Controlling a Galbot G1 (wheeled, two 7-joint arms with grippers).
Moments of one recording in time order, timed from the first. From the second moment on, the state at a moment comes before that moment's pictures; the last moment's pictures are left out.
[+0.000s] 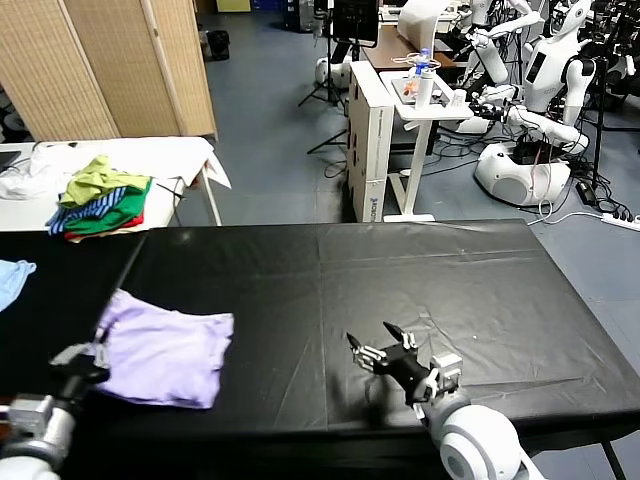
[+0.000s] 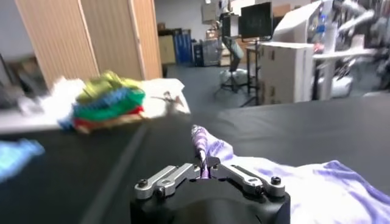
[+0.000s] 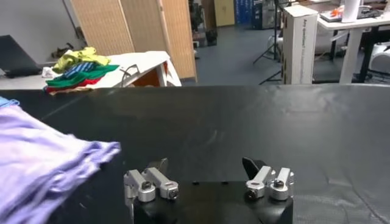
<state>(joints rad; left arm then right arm) 1.75 -1.12 -0.99 -2.21 -0.27 0.30 0.01 -1.32 1.10 0.24 2.16 0.58 -0.54 0.15</state>
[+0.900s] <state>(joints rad) 1.65 -1.45 -0.46 -2.26 -0.31 0.37 -0.09 -1.36 1.10 0.24 2.16 0.54 -0.54 0.15</state>
